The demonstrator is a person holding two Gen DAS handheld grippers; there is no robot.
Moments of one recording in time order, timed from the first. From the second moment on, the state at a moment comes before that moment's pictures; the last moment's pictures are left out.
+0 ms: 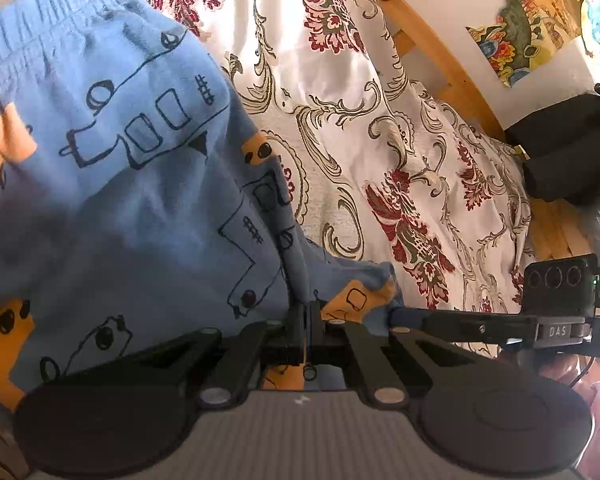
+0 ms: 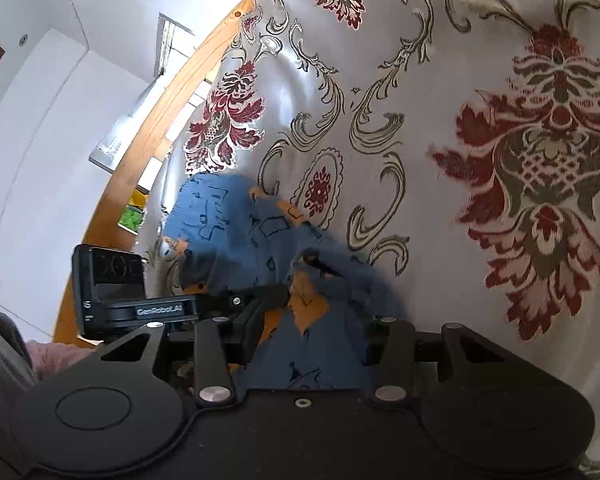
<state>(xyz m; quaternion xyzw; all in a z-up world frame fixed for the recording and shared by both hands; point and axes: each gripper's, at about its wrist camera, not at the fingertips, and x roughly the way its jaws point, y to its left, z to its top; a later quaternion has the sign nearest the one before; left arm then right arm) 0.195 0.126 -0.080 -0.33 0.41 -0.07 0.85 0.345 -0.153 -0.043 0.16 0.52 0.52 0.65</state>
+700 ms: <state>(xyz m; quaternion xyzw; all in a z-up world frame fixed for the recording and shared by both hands) 0.192 0.129 -0.082 -0.33 0.41 -0.09 0.84 0.362 -0.117 -0.049 0.18 0.55 0.45 0.68</state>
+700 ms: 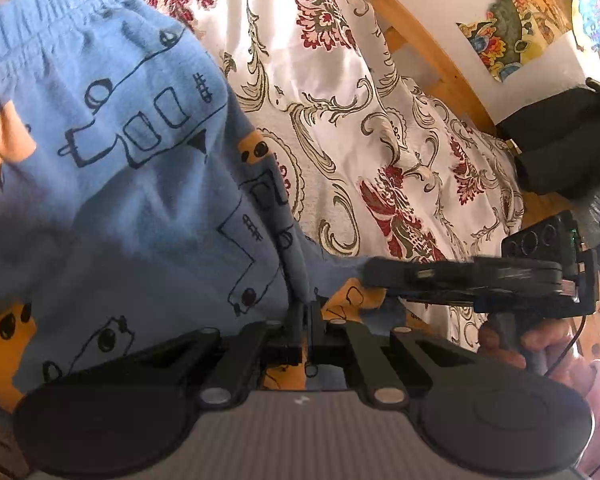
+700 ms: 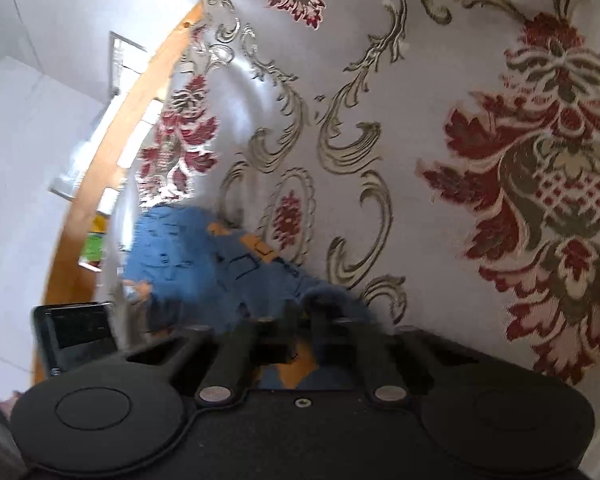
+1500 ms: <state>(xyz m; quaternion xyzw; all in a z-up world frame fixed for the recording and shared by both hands) 0.164 0.139 -0.061 -0.22 0.42 -0.06 0.88 0.355 -0.141 -0.035 0.15 0.54 0.46 0.69</state>
